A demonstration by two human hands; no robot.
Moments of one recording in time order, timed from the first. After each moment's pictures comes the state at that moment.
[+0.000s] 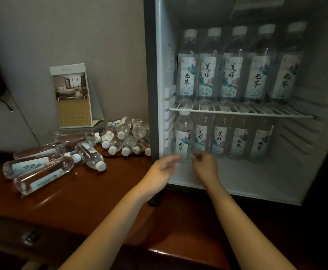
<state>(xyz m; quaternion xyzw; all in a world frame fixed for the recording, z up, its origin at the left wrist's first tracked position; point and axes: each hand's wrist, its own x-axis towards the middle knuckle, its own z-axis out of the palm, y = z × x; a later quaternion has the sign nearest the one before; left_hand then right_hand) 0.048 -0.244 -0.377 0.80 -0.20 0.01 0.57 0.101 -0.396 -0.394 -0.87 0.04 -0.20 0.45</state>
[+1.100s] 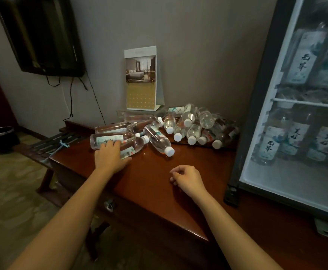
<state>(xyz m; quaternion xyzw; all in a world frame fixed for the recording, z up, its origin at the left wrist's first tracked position) 0.060 0.075 -0.424 0.96 0.20 0.20 0.00 0.071 -0.173 -0.436 -0.86 -0.14 0.07 0.49</state>
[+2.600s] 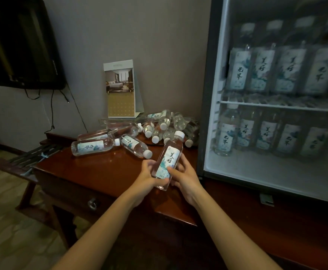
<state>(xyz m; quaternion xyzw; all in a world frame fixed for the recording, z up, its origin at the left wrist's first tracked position) 0.004 -0.096 -0.435 0.72 -0.03 0.02 0.69 0.031 -0.242 -0.428 -0.58 -0.11 0.12 0.80</state>
